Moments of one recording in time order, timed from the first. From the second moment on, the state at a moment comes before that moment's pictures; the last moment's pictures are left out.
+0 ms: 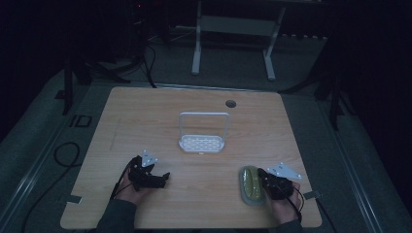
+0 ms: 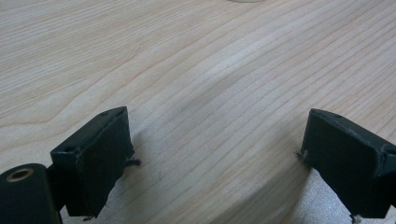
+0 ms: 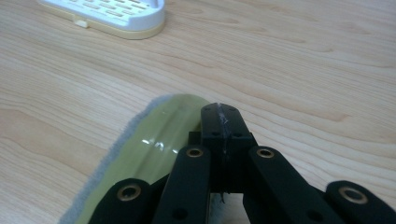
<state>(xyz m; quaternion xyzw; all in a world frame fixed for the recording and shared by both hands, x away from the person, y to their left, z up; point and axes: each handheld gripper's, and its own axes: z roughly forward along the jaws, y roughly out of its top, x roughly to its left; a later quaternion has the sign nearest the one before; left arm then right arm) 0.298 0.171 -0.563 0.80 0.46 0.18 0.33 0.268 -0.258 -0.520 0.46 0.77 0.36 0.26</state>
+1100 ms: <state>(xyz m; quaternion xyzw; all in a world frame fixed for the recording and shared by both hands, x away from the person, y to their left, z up) 0.298 0.171 -0.563 0.80 0.46 0.18 0.33 0.276 -0.213 -0.493 0.35 0.84 0.36 0.21</state>
